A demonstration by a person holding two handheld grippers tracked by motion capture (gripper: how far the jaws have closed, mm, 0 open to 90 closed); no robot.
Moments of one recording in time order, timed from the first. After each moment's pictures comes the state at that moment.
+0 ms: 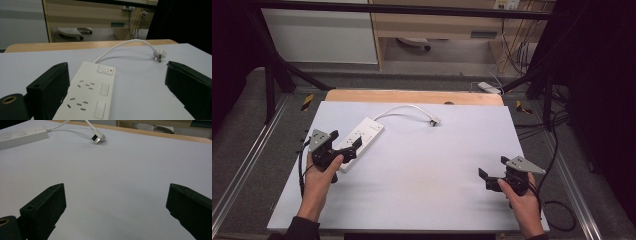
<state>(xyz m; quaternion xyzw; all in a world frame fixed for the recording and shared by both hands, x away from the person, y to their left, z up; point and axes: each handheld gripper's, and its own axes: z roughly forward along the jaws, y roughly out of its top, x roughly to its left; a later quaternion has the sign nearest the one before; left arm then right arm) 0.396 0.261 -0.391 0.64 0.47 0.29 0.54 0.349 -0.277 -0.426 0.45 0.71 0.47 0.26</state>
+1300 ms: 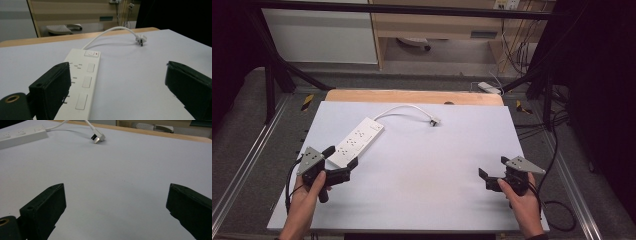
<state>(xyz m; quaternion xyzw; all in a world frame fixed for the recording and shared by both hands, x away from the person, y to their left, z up) 0.343 0.267 -0.399 0.68 0.43 0.27 0.53 0.349 -0.277 -0.427 0.45 0.71 0.47 0.26</state>
